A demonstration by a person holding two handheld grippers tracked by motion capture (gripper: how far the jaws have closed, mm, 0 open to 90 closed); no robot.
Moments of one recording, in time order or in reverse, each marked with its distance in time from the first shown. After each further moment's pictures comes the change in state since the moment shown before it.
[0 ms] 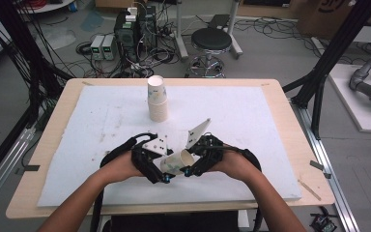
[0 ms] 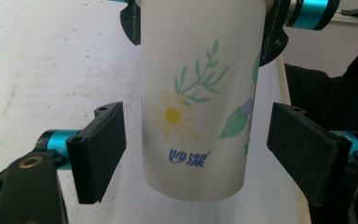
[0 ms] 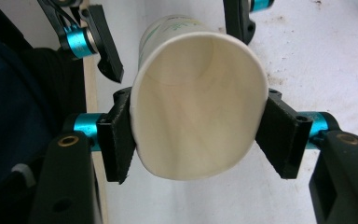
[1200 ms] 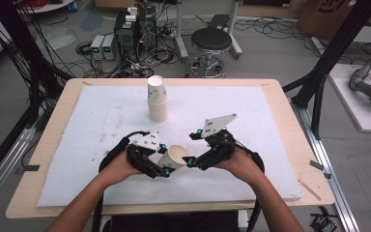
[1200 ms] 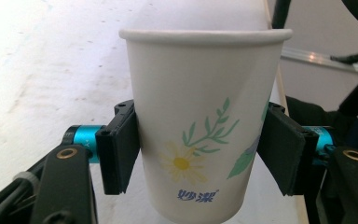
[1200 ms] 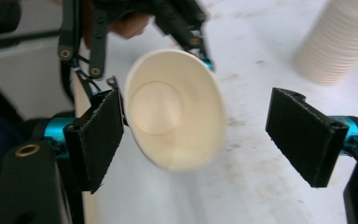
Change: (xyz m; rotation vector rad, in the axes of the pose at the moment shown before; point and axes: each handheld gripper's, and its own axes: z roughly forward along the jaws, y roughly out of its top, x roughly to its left) left arm 0.008 -0.022 -0.007 -0.165 0.018 -0.103; right arm 0.000 -0.016 -0.032 -0.306 -0.110 0.117
